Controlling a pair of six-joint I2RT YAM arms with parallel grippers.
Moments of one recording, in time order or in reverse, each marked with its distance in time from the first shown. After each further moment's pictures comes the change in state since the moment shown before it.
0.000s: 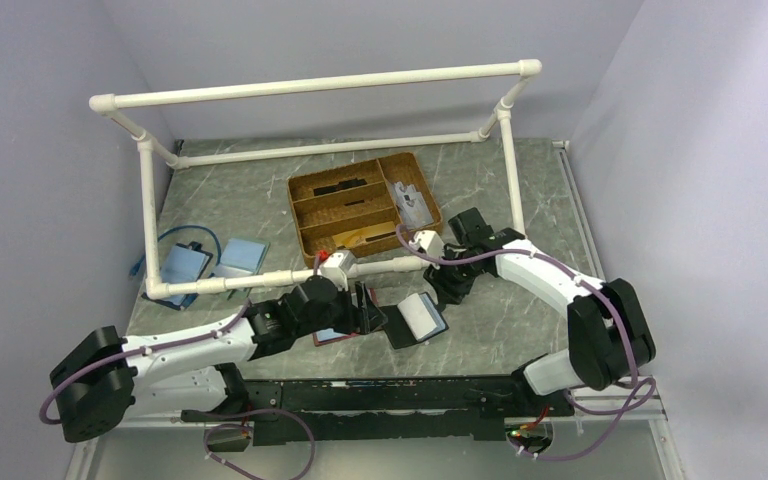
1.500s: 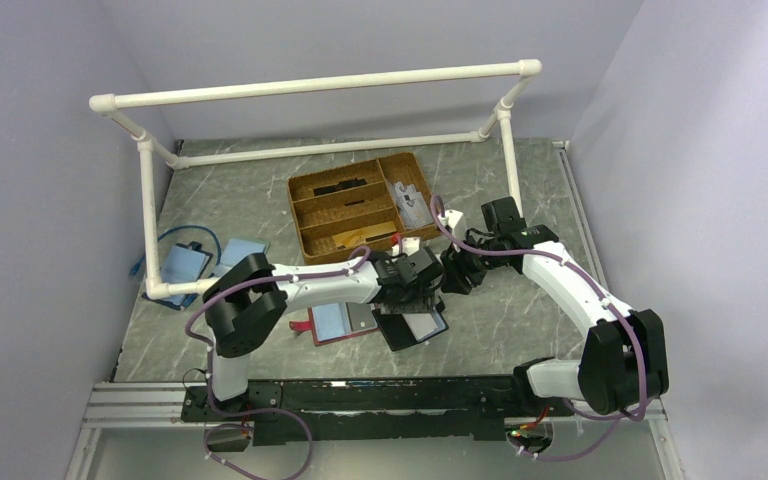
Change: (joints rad) left arm -0.093 0.811 0.848 -0.626 -0.165 -0.195; right arm -0.166 -0.131 0.023 -0.043 -0.241 0.049
